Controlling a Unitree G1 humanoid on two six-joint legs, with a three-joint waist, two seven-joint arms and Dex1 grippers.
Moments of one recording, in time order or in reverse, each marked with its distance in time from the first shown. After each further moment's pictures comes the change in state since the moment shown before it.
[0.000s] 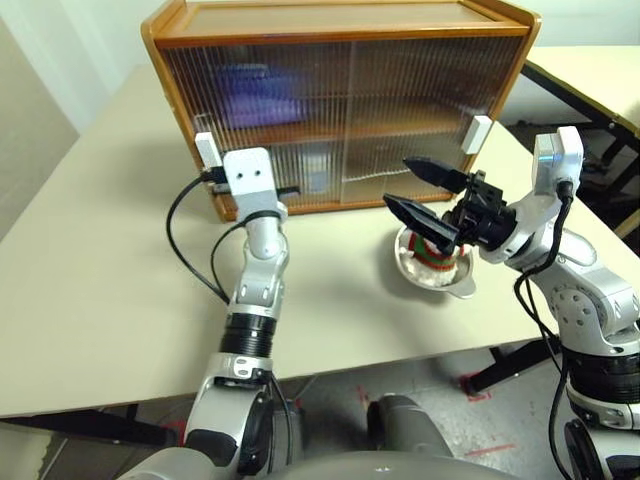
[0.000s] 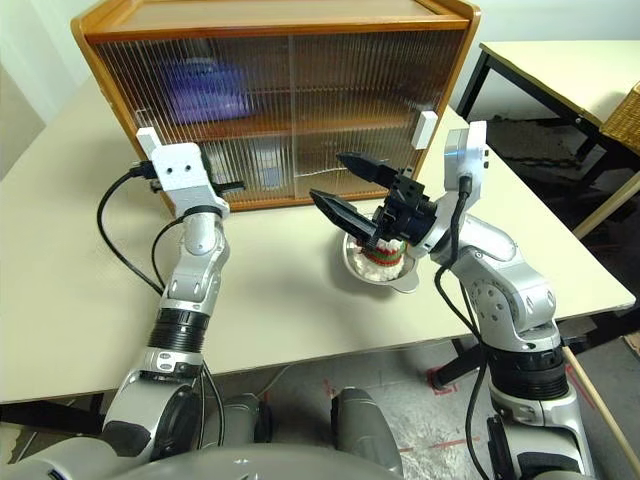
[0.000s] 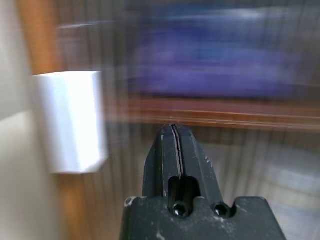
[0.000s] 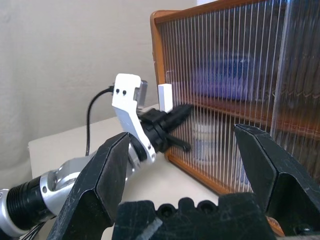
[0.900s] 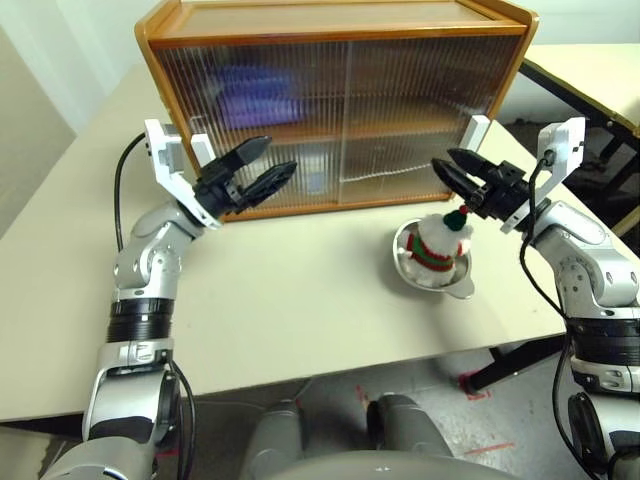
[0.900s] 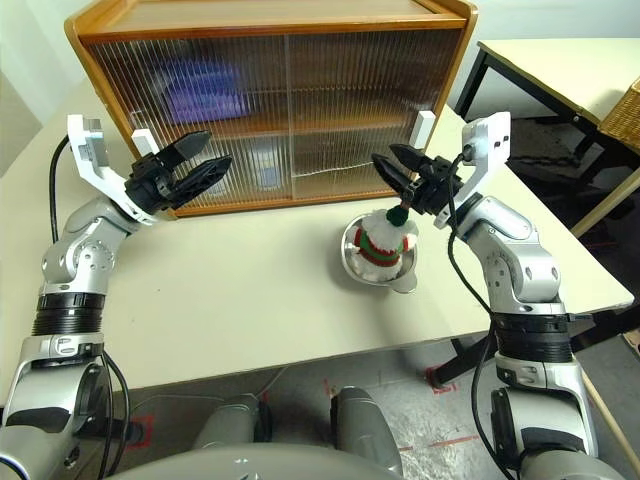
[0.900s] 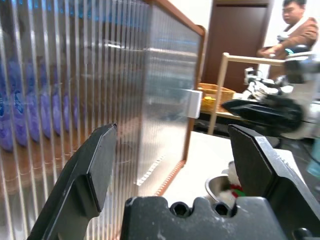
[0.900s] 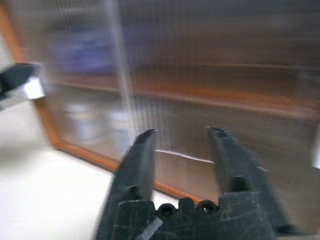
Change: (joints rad) left arm -0.029 0.461 0.192 -0.035 -0.782 0.302 -1.260; right arm -0.116 -0.047 -0.083 0.379 -0.224 -0.088 -0.161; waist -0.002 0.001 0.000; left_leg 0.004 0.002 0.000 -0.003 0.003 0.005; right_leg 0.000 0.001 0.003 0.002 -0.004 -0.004
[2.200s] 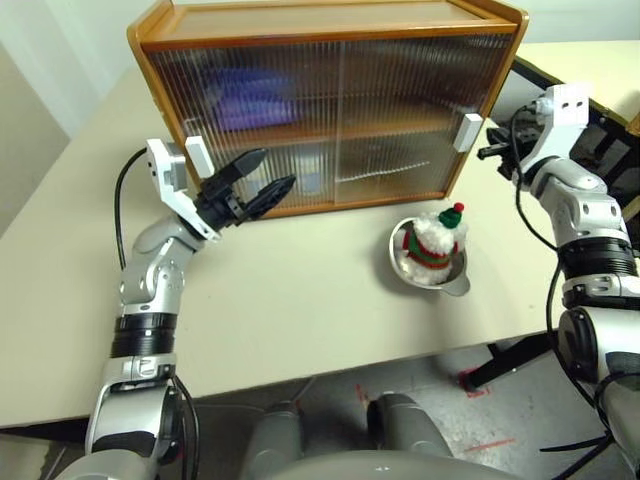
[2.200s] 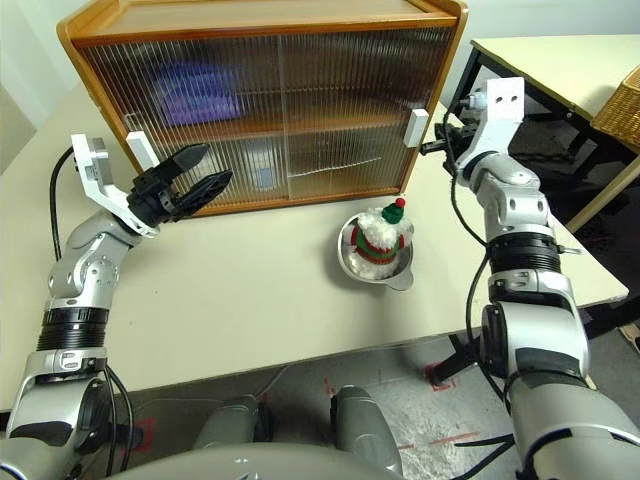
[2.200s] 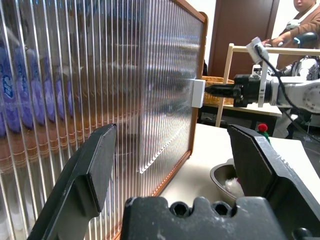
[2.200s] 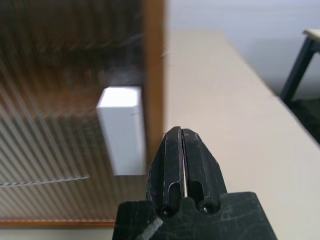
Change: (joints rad) left arm 0.064 -0.035 -0.007 -0.027 0.074 -0.100 0.037; right arm -0.388 -0.006 -0.006 0.646 -0.289 -0.110 -0.237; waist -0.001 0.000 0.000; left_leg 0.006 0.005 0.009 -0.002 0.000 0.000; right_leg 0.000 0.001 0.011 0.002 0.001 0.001
